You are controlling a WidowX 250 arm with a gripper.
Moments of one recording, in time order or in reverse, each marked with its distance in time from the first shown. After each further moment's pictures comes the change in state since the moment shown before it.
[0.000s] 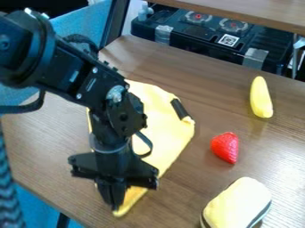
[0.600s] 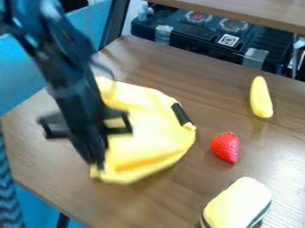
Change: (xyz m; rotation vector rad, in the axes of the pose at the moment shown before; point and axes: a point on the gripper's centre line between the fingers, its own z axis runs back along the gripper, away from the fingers) arm 0.032 0.034 0.054 -0.185 -0.032 0.140
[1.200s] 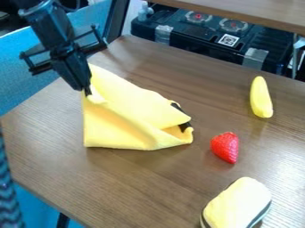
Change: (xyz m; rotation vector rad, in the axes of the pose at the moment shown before) arm 0.082 0.025 0.038 -0.123 -0.010 0.182
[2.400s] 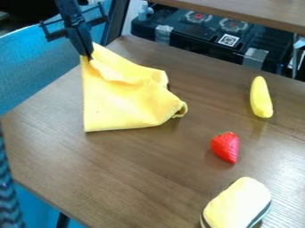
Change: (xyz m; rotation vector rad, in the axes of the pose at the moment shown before) arm 0.116 0.011 -0.024 0.104 0.044 0.177
